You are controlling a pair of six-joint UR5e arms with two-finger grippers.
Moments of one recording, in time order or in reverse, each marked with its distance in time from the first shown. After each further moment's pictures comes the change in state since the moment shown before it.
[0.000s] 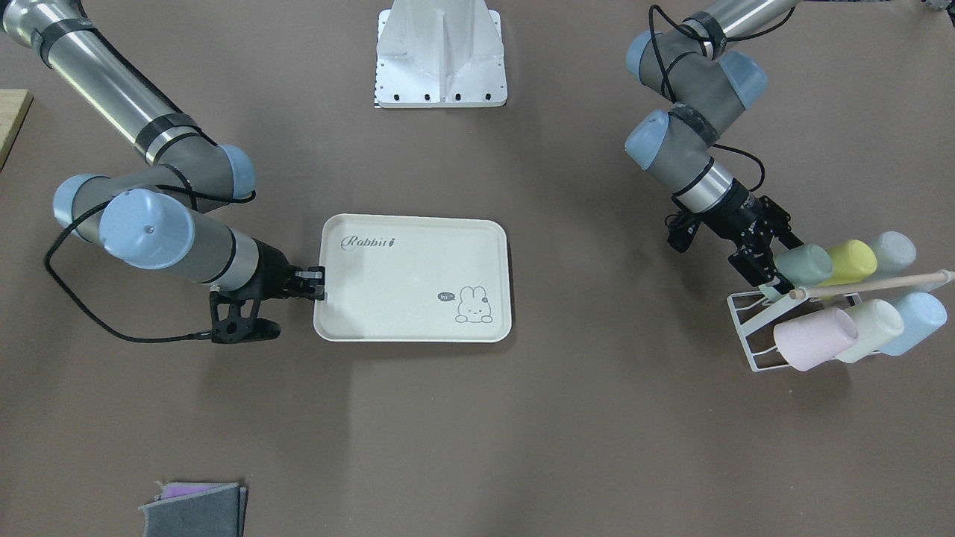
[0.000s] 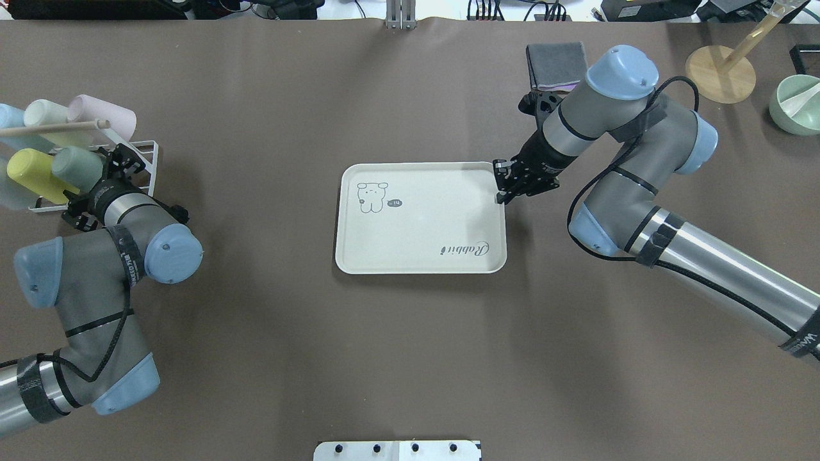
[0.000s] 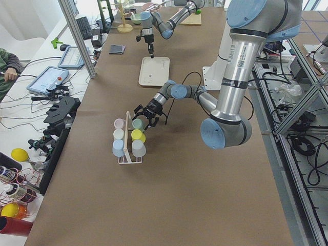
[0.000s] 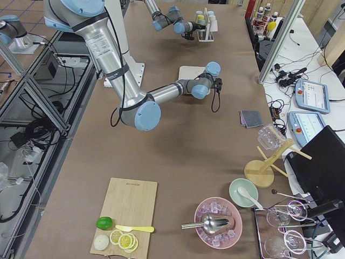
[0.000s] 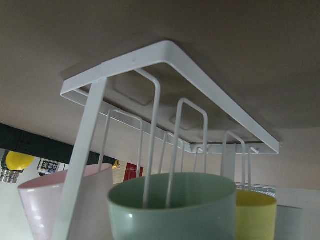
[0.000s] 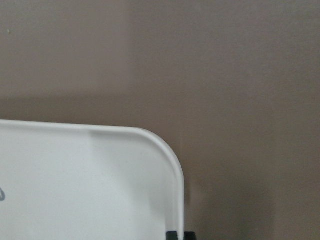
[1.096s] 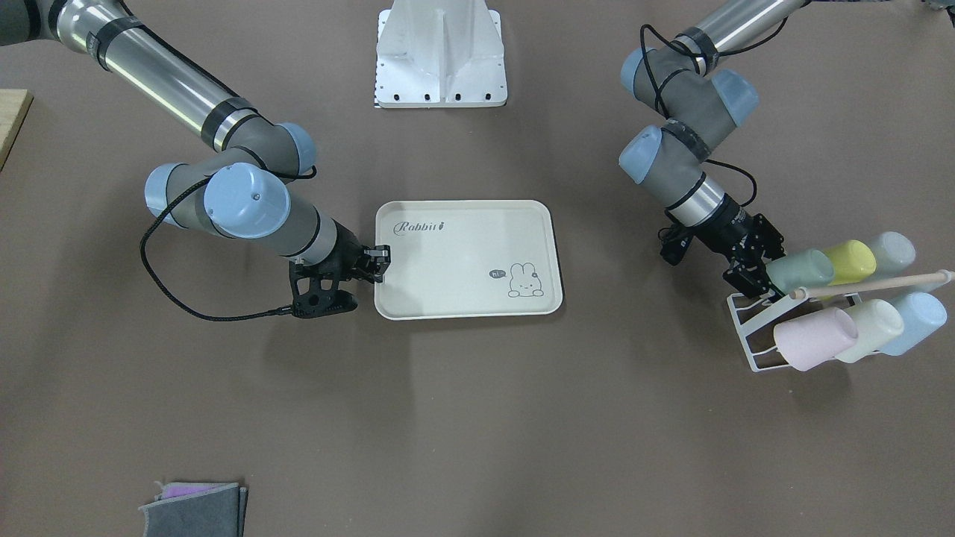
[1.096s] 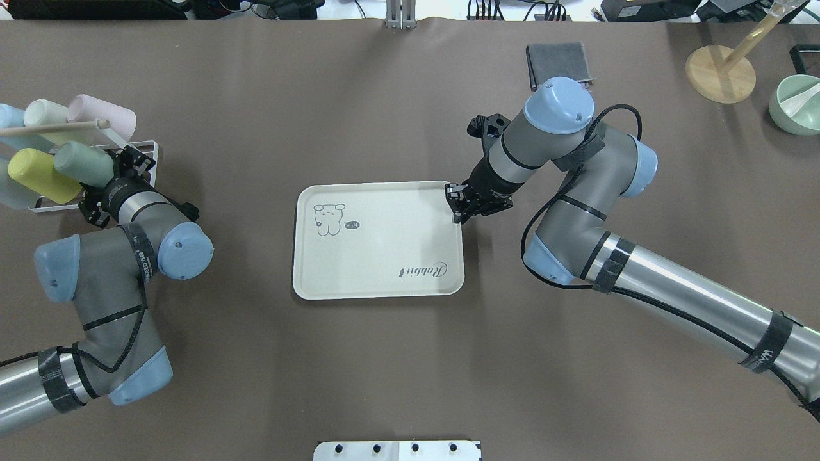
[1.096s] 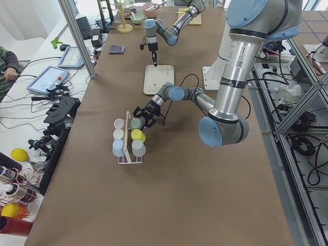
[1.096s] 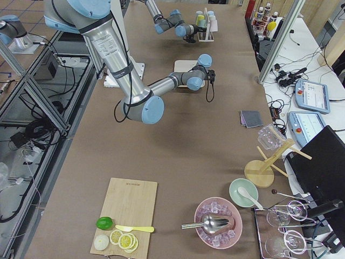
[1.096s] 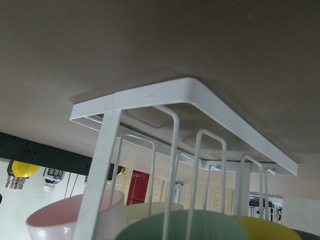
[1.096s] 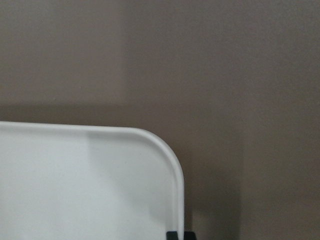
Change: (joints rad) left arm -0.001 -0.035 0.072 -0.052 0.010 0.005; right arm -0.094 0.058 -0.006 0.003 -0.092 0.012
